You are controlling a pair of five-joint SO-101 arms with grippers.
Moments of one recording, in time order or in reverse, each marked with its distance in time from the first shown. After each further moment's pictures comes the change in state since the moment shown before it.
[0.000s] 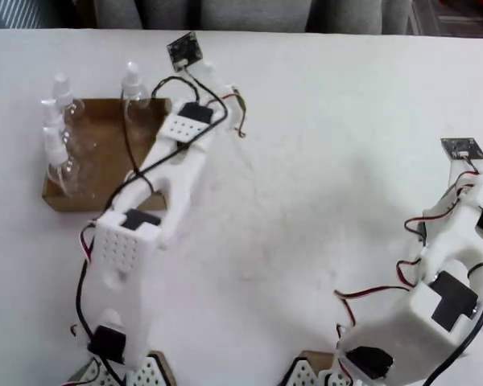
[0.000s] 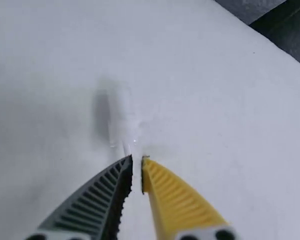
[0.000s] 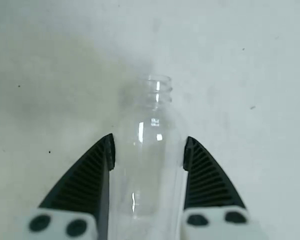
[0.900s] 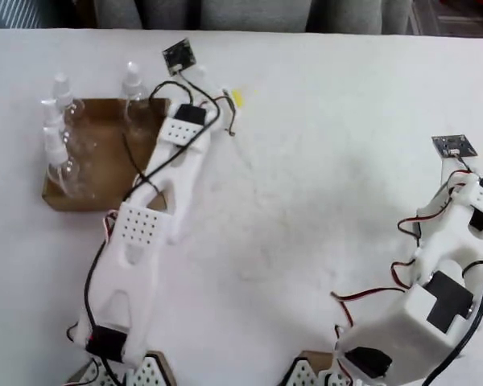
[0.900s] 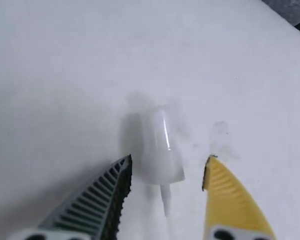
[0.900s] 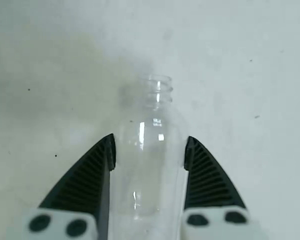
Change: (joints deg) left arm -3.5 28.7 -38.3 11.2 -2.9; right arm -3.0 -1.0 3.4 -1.2 0.3
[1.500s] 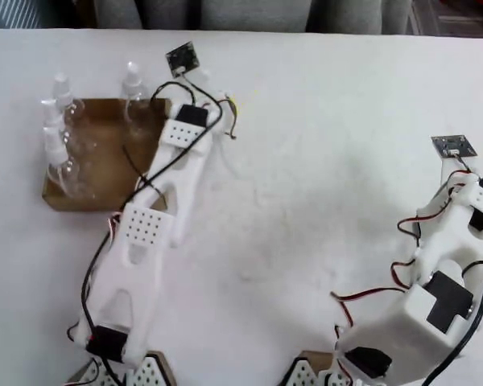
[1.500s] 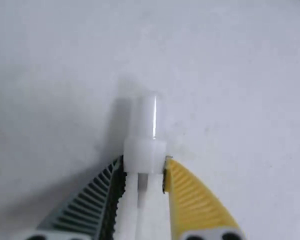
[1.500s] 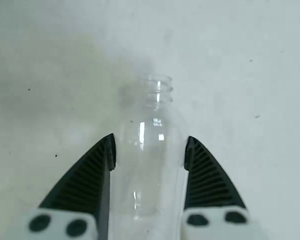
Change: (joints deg) left arm 0.6 4.3 -9.0 9.0 -0.3; right arm 0.0 -0.1 1.1 0.0 0.0
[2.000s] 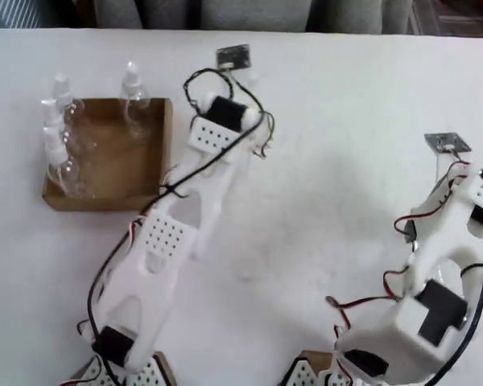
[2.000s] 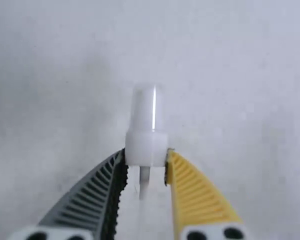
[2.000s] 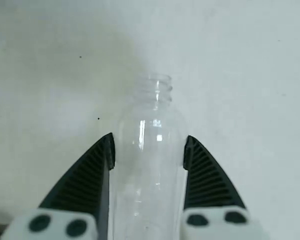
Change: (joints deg) left arm 11.2 -6.3 -17.2 37.6 -5.3; right arm -1.9 -8.6 -6.5 16.0 -0.3
